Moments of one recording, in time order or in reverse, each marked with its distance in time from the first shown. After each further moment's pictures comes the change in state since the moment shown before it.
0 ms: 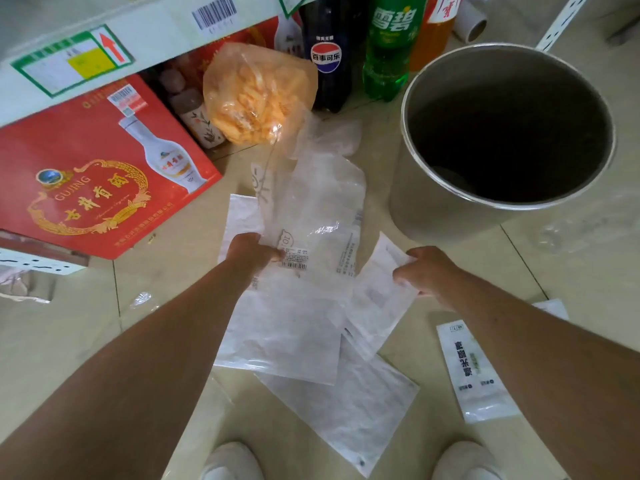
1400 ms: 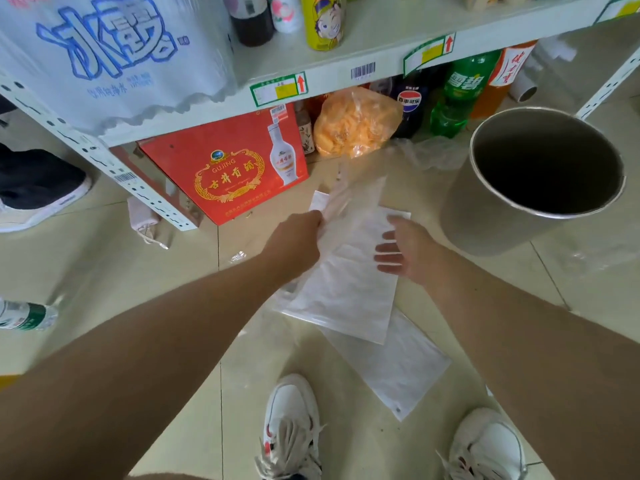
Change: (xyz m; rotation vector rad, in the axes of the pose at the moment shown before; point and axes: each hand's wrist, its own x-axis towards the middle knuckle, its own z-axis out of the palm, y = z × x) left_hand -0.186 -0.014 -0.127 0.442 0.160 0.491; right_hand -0.150 -0.108 0.073 0.551 -0.202 0.032
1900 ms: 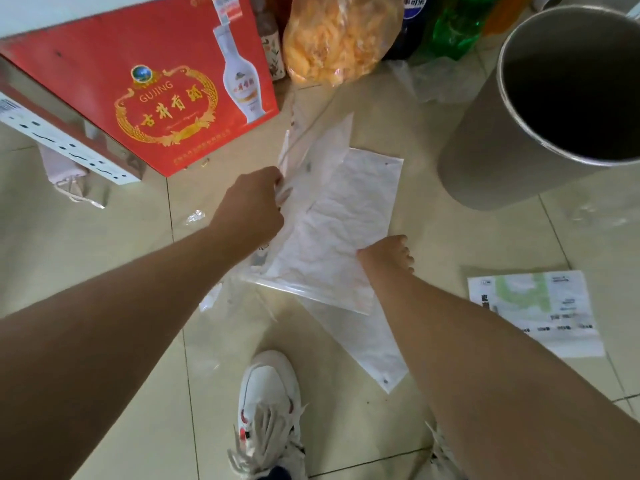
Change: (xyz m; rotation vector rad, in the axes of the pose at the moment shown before) left_hand 0.045 -0.055 0.053 -0.050 0.092 -0.028; right_hand 0.124 0.118 0.028 -0.743 0.631 0.115
